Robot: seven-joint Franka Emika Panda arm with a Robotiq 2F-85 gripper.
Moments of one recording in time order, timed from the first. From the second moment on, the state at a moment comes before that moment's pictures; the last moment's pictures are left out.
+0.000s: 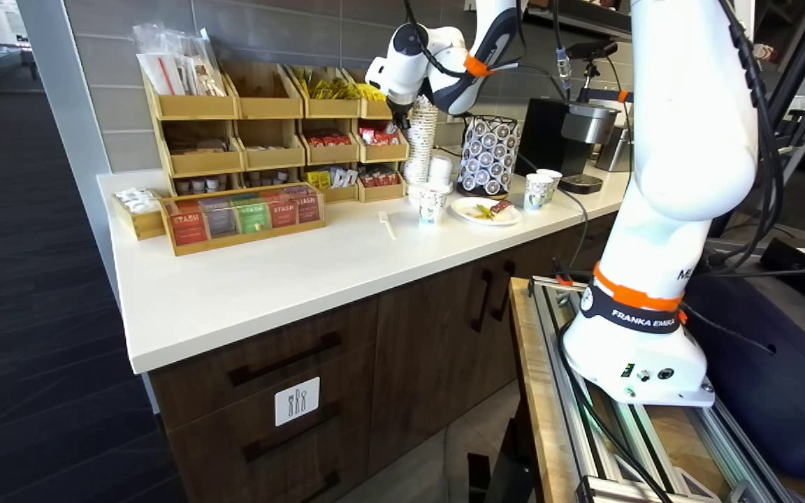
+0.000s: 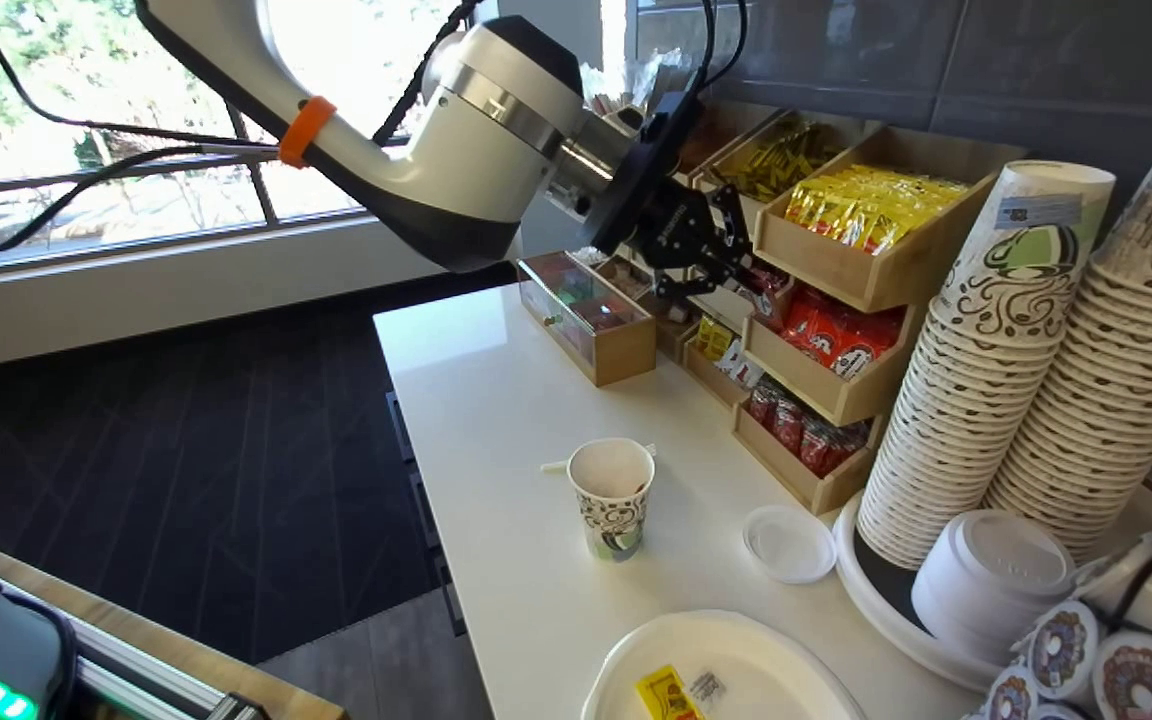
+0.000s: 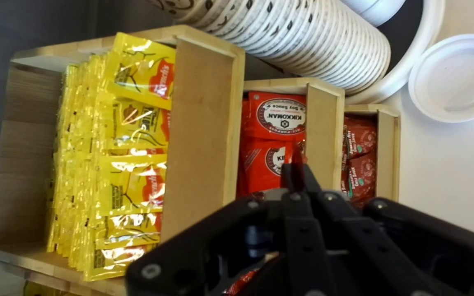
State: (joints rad) arm -0.40 0.35 -0.49 -1.91 -1.48 2.88 -0.07
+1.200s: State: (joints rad) arm -0.40 0.58 -0.50 -1.69 -1.49 2.82 0.04
